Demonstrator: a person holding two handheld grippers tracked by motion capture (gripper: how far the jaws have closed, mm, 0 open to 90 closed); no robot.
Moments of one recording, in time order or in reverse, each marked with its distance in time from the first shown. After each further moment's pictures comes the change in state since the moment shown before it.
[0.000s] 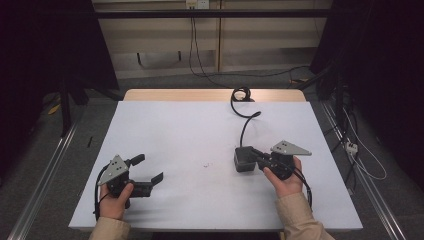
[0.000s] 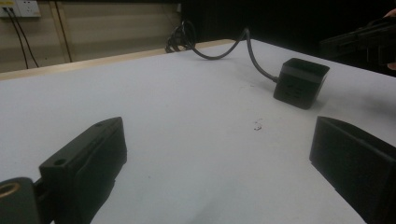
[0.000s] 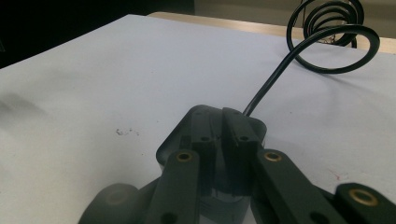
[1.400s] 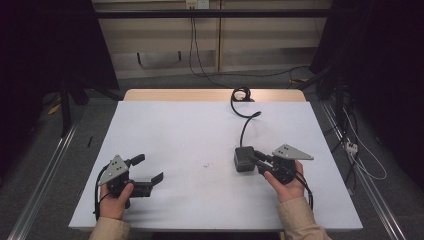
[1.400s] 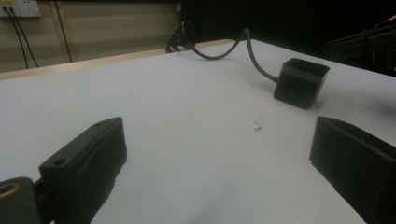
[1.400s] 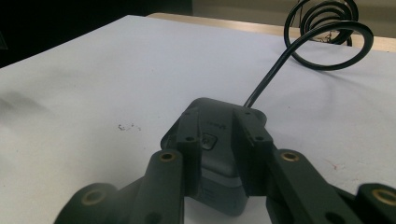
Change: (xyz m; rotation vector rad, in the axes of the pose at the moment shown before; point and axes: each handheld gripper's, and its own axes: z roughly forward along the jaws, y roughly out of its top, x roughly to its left) left arm 0.000 0.000 0.000 0.000 0.000 0.006; right arm 0.004 -0.006 -0.007 -0.011 -0.011 0.001
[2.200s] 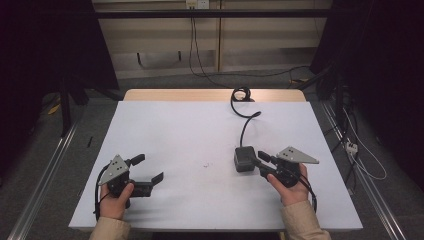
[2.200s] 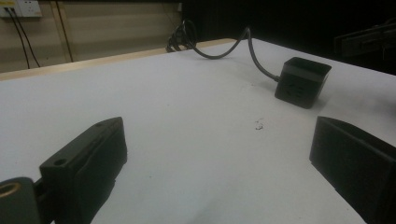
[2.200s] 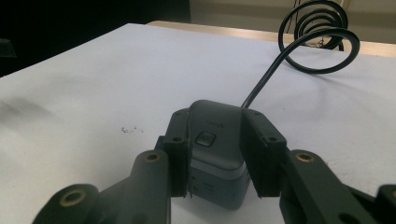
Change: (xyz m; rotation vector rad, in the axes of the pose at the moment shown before) left arm 0.000 0.000 0.000 0.003 0.004 0.003; right arm 0.001 -0.001 -0.011 -0.027 -0.010 0.010
